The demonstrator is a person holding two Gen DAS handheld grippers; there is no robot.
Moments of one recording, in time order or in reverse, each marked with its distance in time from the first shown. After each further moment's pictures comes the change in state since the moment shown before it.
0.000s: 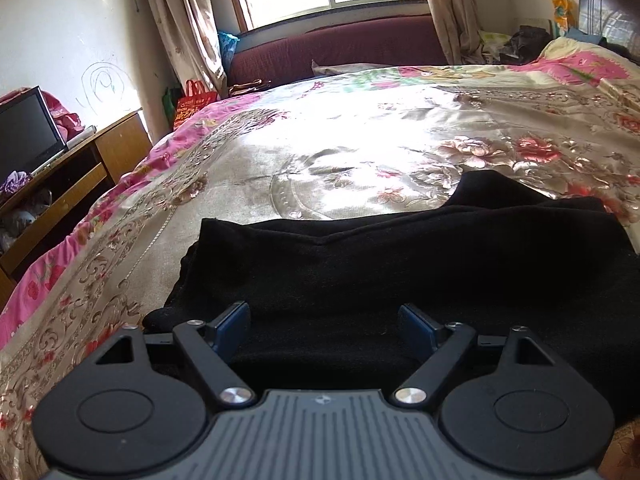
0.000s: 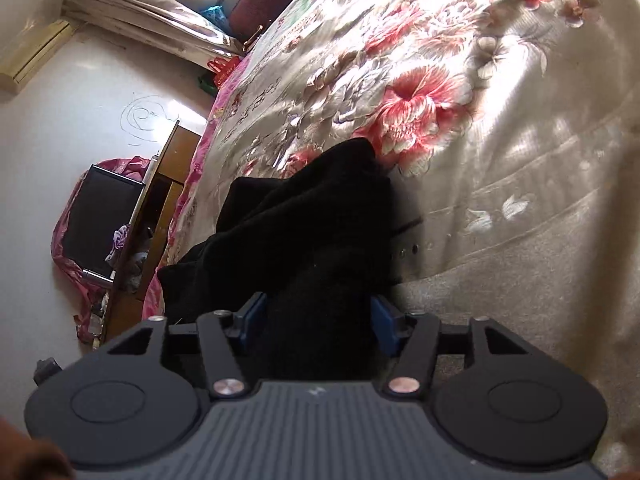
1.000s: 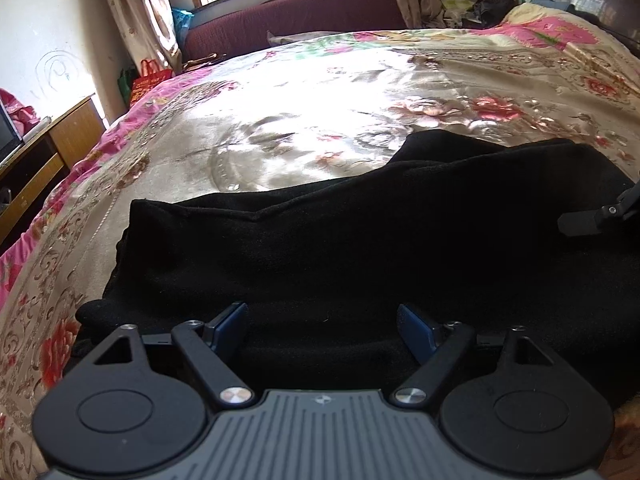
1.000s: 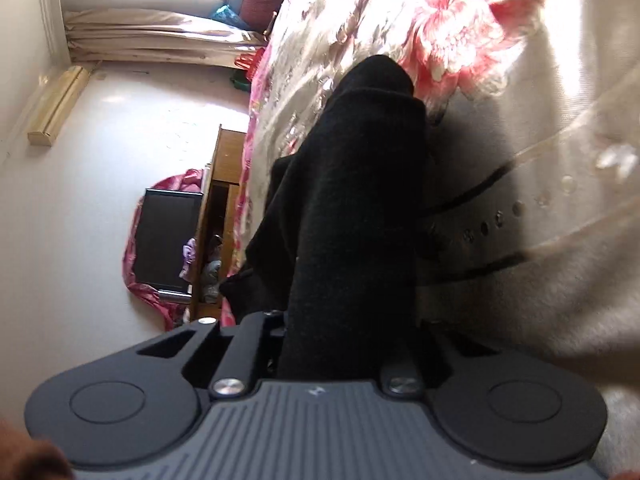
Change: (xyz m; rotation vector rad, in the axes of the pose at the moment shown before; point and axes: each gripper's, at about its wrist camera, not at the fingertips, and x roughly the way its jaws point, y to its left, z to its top) left arm 0.014 -0.034 -0.002 0.069 0.098 -0.121; right arm 0.034 -0.009 0.006 0.184 0.040 0.251
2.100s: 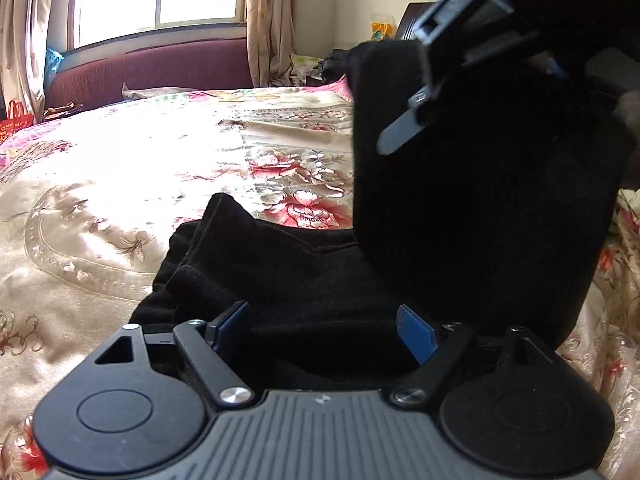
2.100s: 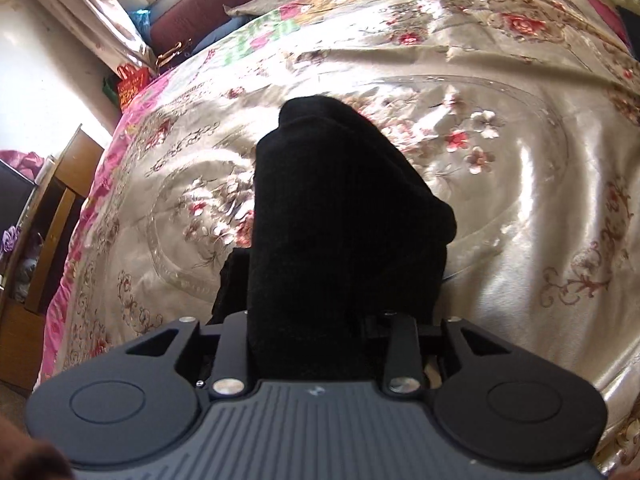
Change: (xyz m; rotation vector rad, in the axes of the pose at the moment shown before) left arm -0.066 -0.081 -0.006 0.033 -0.189 -0.485; right arm -0.041 0.174 -0.042 -0.281 -0.160 -0.754
